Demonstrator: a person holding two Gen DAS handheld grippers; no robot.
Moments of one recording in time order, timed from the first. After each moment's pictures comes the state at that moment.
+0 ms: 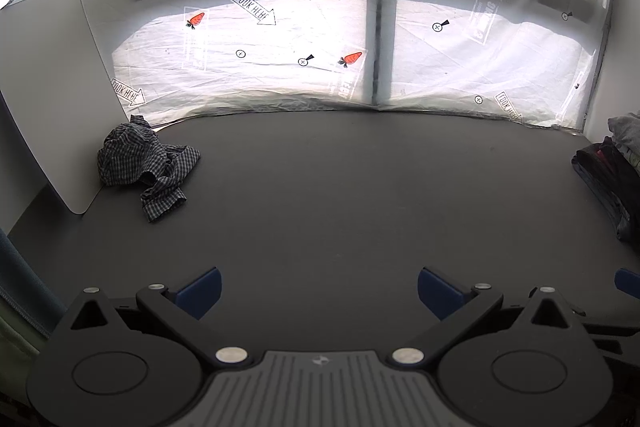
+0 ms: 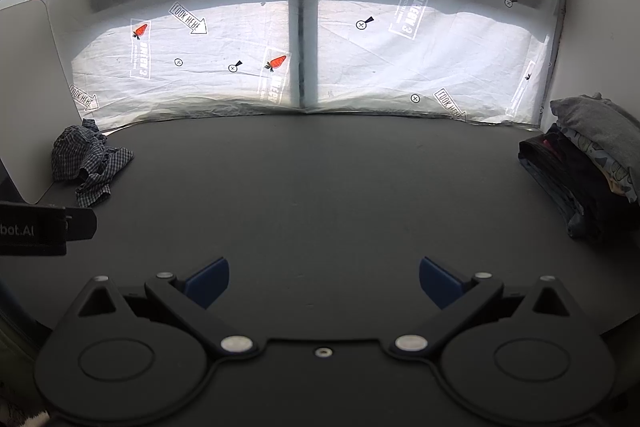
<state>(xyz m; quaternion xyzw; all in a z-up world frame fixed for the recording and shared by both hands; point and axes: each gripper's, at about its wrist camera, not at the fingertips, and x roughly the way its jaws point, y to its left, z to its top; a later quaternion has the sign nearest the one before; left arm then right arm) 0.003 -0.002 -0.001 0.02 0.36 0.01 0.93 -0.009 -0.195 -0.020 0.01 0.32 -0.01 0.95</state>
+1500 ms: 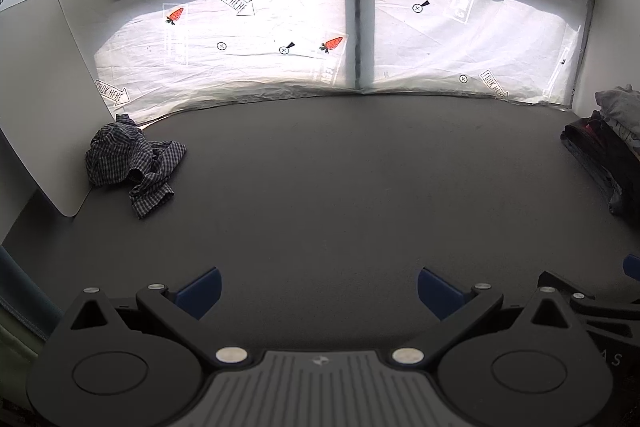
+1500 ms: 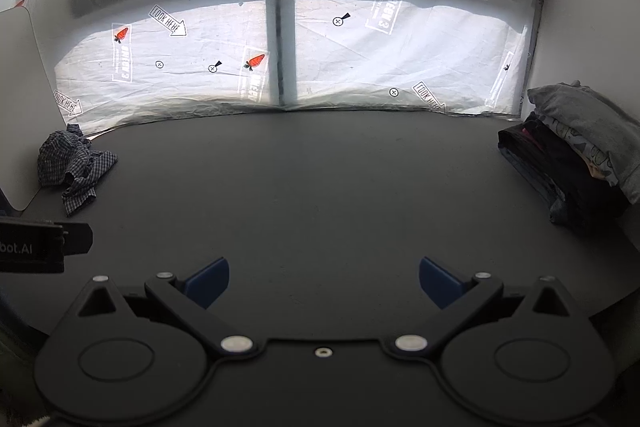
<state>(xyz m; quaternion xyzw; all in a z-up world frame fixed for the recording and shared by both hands) -0.002 -0.020 -0.008 0.05 0.38 -0.01 0.92 -0.020 -0.202 -0.026 0.01 0.32 -0.04 0.94</state>
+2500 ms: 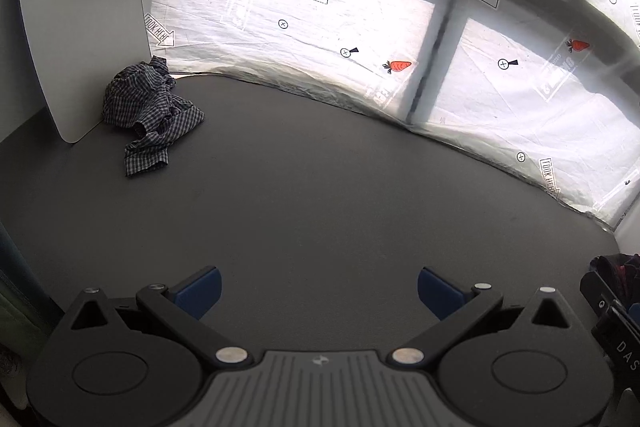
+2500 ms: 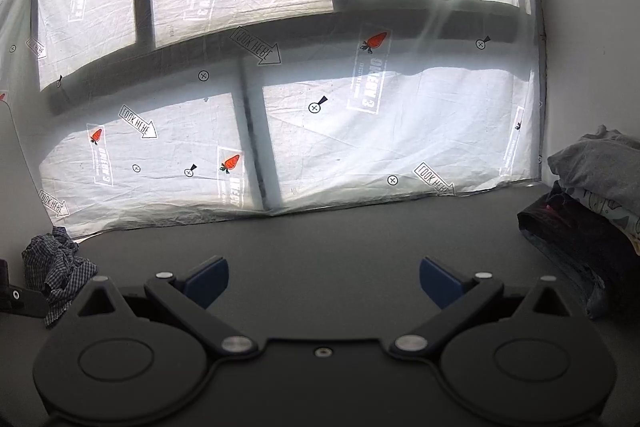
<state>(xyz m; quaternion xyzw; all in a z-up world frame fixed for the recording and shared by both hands) 0.123 -0.061 -0.007 -0.13 0.41 0.09 0.90 0.128 -0.314 -0.026 0.05 0.20 0.00 0.98</state>
